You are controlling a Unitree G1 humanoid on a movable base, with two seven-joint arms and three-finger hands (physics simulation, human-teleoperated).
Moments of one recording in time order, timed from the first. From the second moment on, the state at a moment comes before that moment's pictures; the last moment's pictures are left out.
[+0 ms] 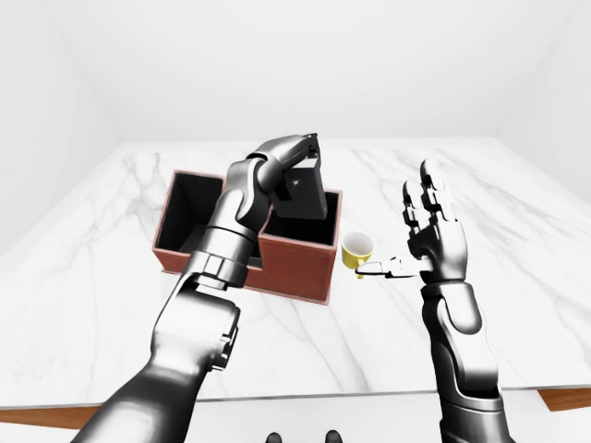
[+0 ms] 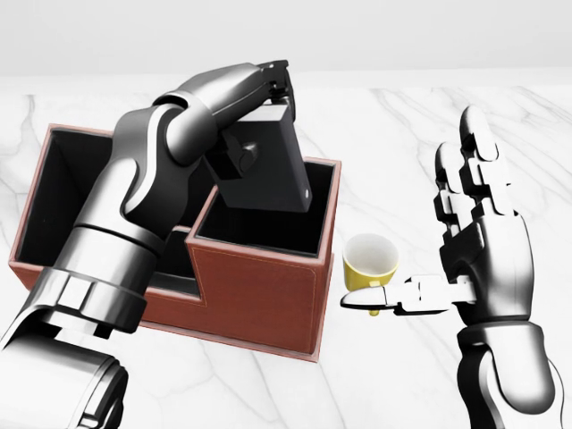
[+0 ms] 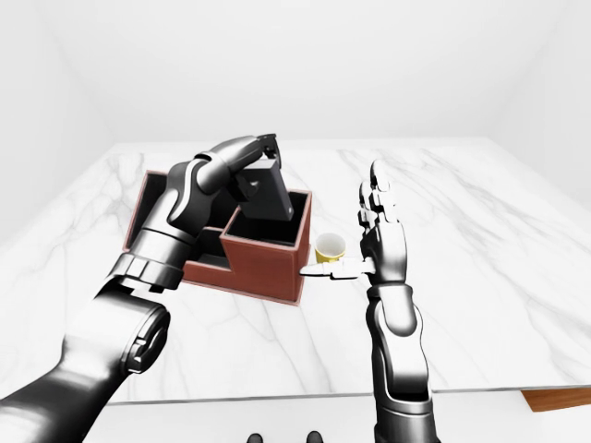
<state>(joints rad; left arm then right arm) -1.16 0.09 -0.07 0.75 0.94 0.07 -0.48 -0.11 -0.06 -0.10 -0.36 0.09 0.09 0.06</state>
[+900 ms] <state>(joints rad) -1.17 0.06 -0.11 1.03 0.96 -0.05 -0.27 -0.08 -0.06 -0.12 -0.36 0.10 0.09 0.08</state>
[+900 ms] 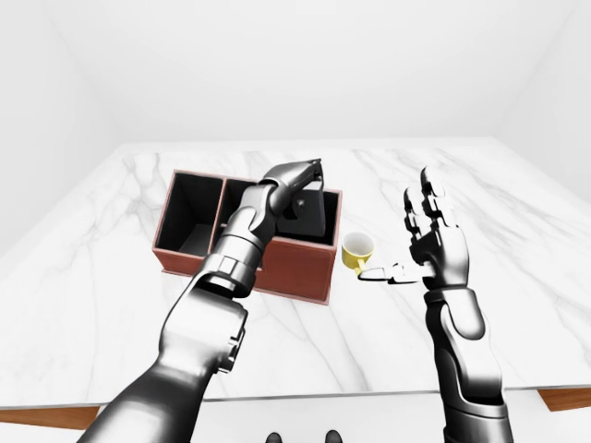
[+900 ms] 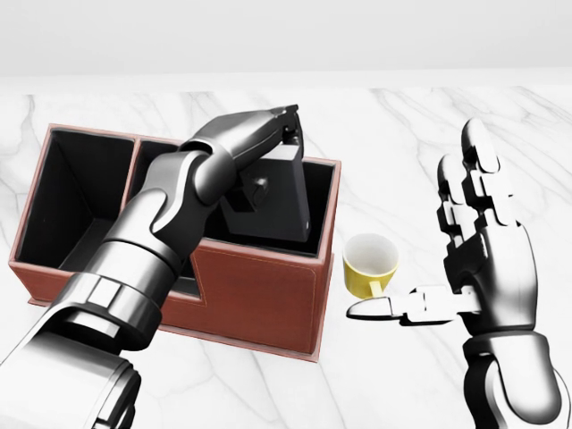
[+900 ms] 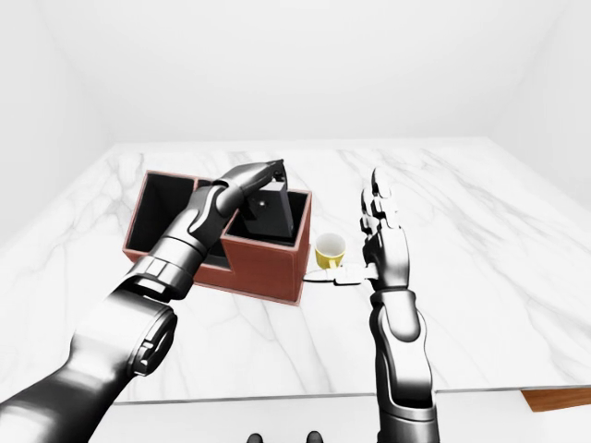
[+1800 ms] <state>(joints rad) -1.18 0.02 -0.11 1.17 1.02 -0.08 -0.15 -0.05 -0.07 -0.14 -0.36 0.11 0.09 0.11</state>
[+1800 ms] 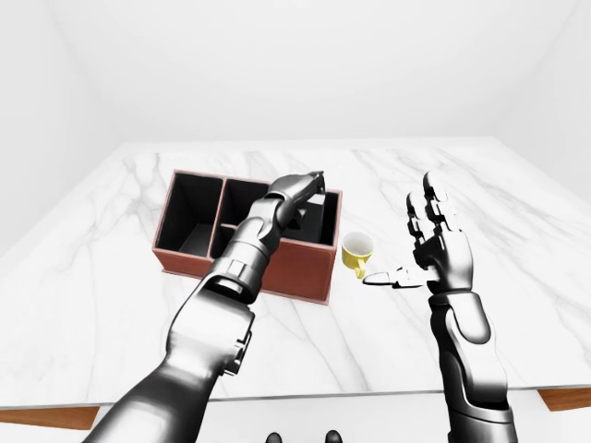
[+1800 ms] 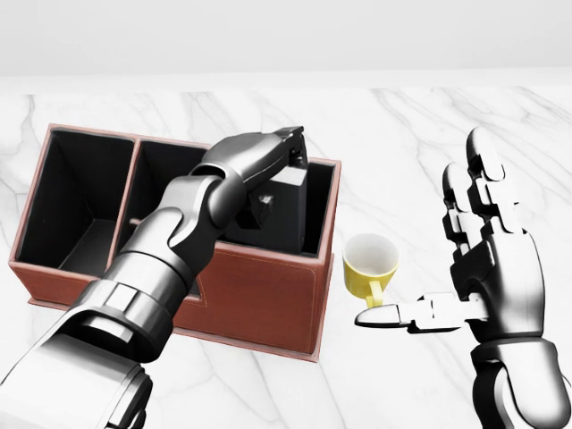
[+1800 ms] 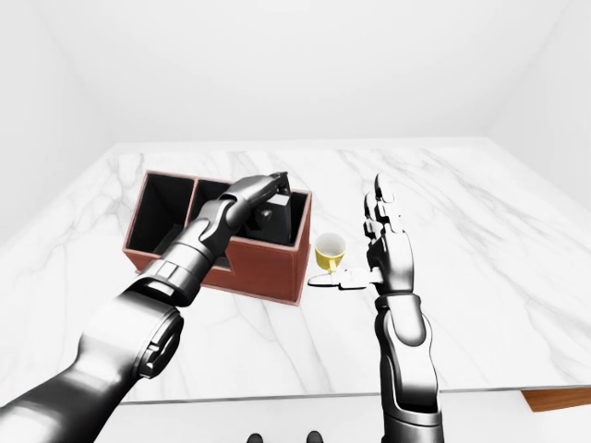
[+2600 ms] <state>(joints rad) -1.15 0.00 -0.13 1.22 1.02 -0.08 -0.12 -0.05 -0.07 -0.14 -0.36 0.11 0.09 0.12</state>
